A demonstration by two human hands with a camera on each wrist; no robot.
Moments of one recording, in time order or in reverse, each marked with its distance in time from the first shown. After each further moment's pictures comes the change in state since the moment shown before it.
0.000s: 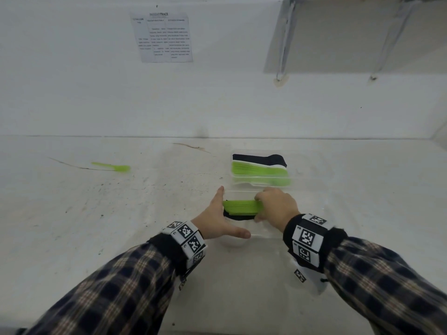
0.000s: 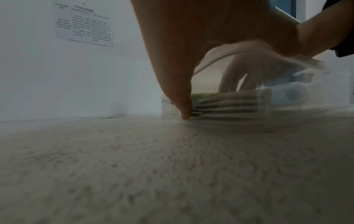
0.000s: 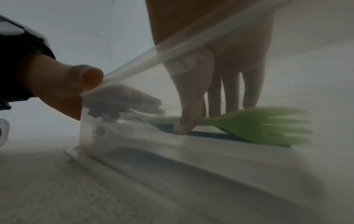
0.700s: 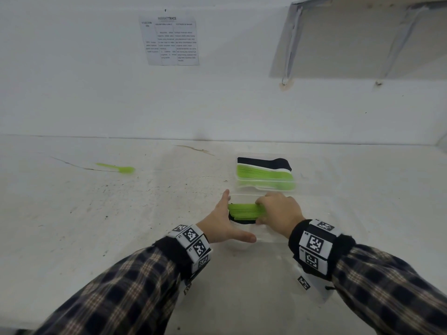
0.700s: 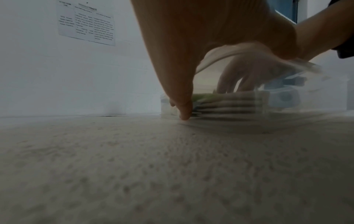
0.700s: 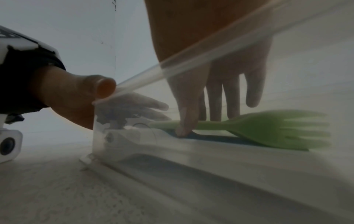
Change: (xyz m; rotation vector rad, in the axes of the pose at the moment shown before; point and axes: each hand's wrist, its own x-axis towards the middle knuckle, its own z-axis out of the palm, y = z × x) left_hand 0.000 -0.003 -0.001 0.017 -0.005 0.001; right_hand -0.002 -0.007 0.000 -0.025 0.009 -0.032
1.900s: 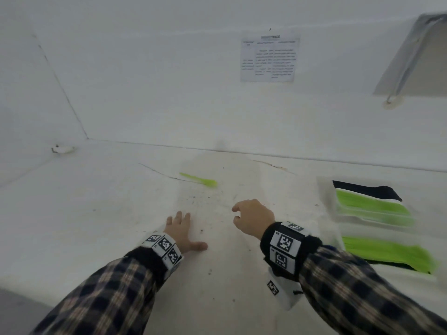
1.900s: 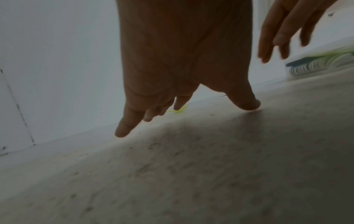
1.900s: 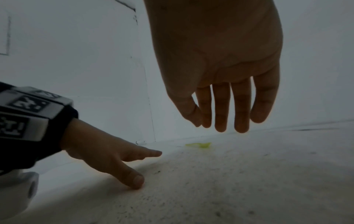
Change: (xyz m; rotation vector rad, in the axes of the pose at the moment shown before) left_hand -0.096 -0.161 -0.230 0.678 0.104 -0.552; right_hand 0.093 -0.261 -0.001 0.305 -0.049 -0.148
